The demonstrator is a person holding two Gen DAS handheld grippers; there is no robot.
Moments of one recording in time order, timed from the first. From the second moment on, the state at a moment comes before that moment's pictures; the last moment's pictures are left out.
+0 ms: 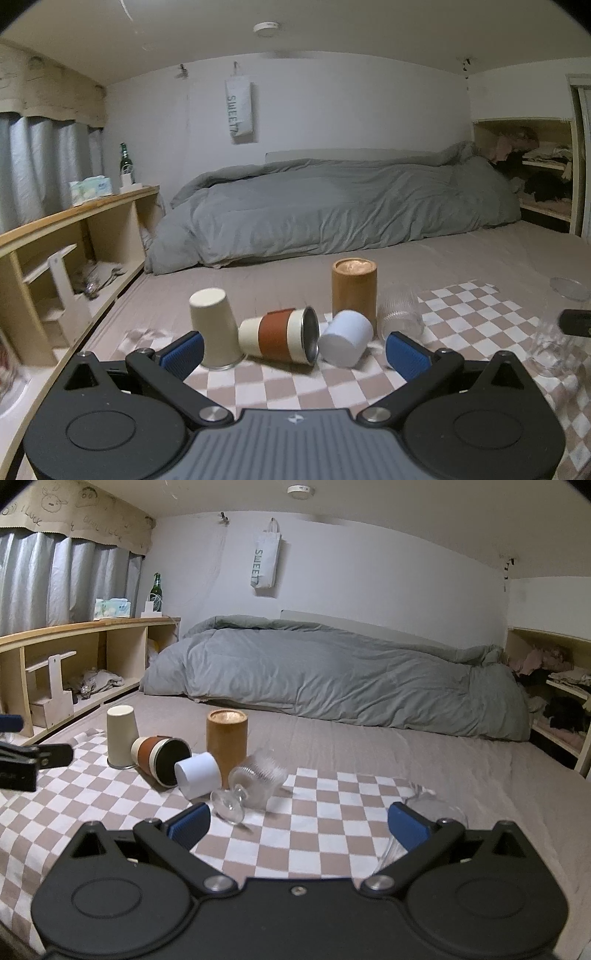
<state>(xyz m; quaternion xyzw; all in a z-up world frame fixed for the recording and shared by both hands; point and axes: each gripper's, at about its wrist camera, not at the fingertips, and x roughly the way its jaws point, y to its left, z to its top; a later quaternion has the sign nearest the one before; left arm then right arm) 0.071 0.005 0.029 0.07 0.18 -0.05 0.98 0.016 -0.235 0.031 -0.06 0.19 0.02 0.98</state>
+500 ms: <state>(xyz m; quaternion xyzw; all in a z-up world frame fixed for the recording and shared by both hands) 0.200 0.028 0.002 -0.02 0.23 -0.04 0.97 0.045 -0.239 0.039 -0.08 0.20 0.05 0.98</state>
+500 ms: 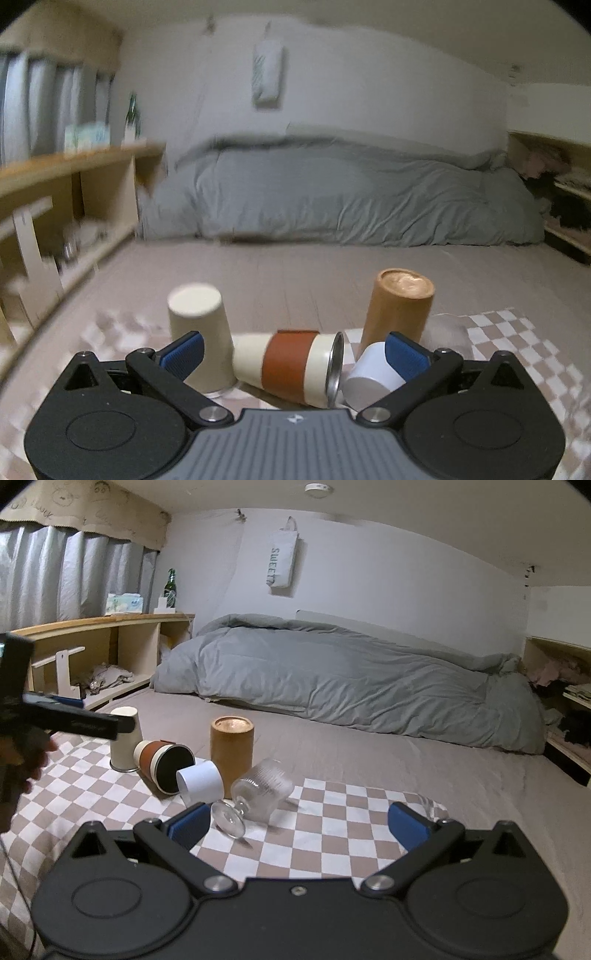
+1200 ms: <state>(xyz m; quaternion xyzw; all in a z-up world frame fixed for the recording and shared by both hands) 0.296 0.039 -0.051 -0.35 0.36 0.13 0.85 0.065 -0.250 0.017 -0.07 0.24 0.07 0.97</state>
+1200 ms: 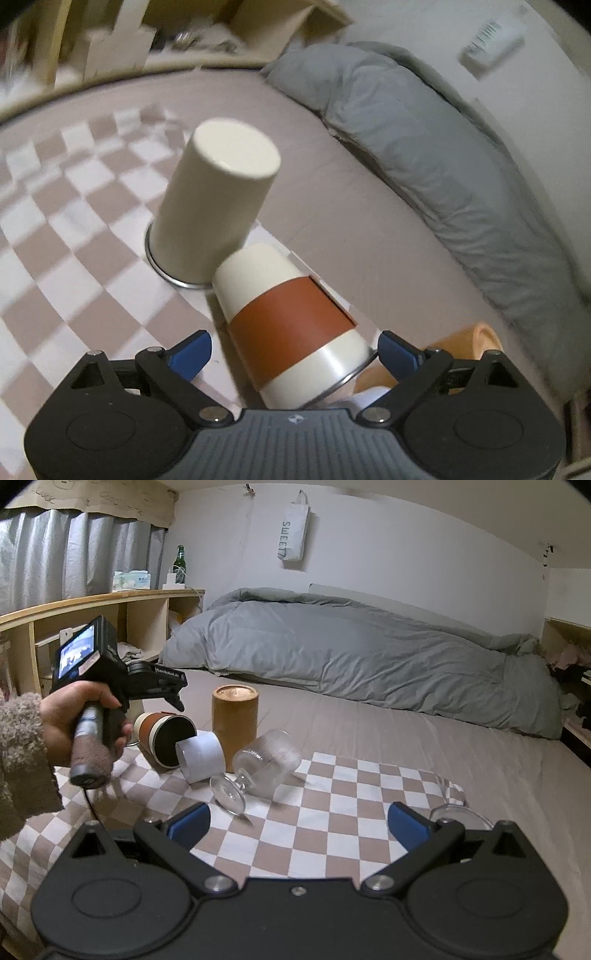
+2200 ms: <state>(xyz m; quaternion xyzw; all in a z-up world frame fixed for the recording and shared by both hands) 0.267 0.072 -0.054 -0.44 0.36 0.08 0.82 0.047 -0.238 0.020 -0.10 0.21 0.07 0.97</state>
